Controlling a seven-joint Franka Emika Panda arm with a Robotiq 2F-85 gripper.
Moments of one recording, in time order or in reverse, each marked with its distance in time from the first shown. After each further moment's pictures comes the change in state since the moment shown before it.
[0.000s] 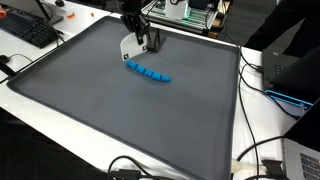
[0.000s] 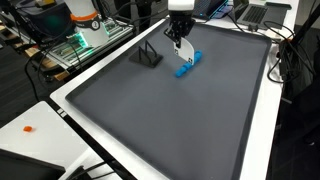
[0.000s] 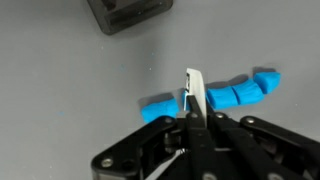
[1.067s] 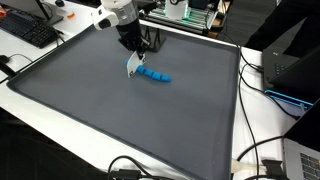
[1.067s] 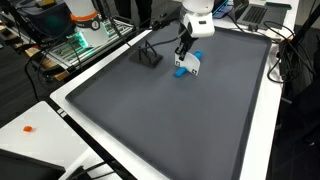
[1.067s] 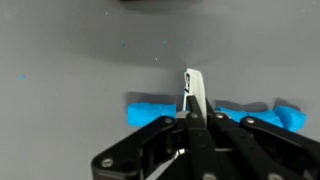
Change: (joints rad) arm 0.003 0.234 0.009 0.201 -0.062 -0.104 -0.268
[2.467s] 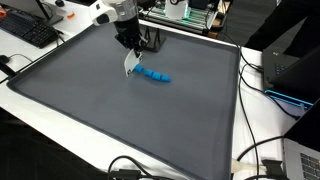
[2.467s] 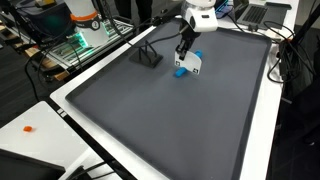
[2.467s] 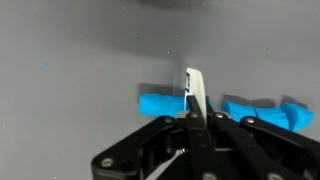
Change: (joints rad) arm 0.020 -0.016 -0.017 0.008 -0.066 -0.009 0.021
